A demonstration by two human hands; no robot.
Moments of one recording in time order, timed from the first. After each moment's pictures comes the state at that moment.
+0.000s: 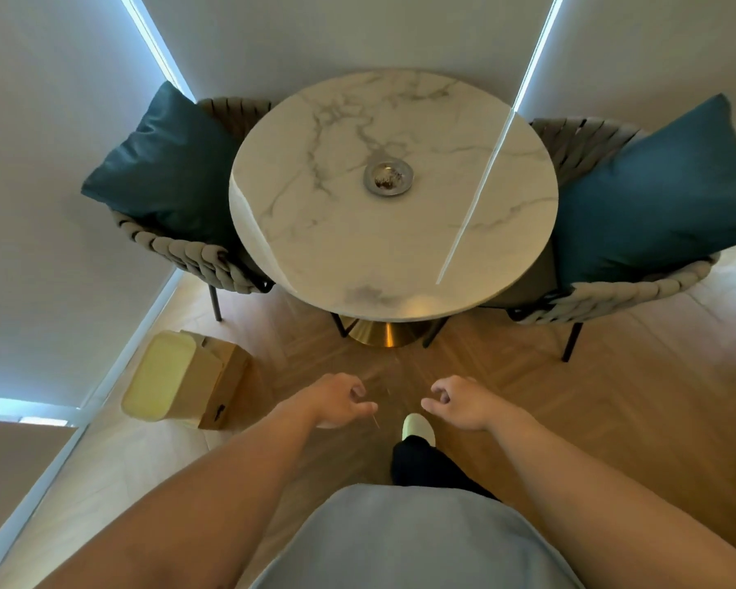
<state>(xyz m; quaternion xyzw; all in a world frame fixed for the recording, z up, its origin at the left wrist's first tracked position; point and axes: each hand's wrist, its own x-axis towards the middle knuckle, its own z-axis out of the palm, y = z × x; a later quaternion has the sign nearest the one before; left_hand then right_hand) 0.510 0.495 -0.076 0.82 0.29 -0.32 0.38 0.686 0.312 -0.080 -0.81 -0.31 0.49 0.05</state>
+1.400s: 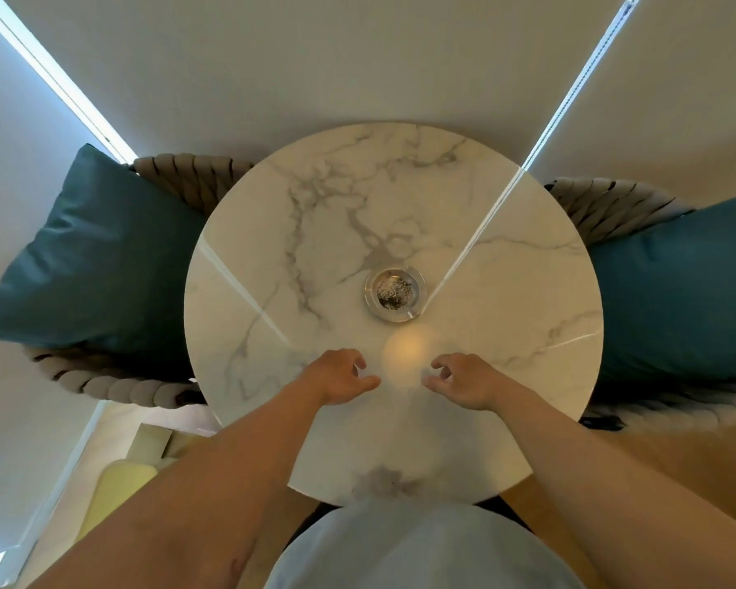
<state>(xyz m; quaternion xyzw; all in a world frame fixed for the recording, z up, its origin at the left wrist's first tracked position) 0.758 0.764 -0.093 0.83 0.30 -0.26 0.39 0.916 0.575 -0.071 -0.83 -0.31 0.46 0.06</state>
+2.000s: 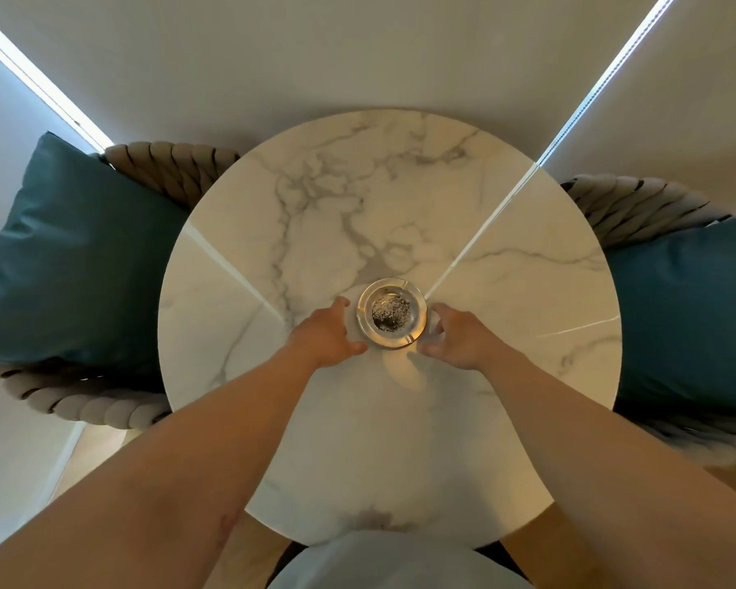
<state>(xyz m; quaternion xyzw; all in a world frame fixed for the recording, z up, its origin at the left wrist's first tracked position) 0.838 0.831 -0.105 0.84 0.35 -0.20 0.36 0.998 0.648 -0.084 -0.85 -0.30 0.42 0.12</state>
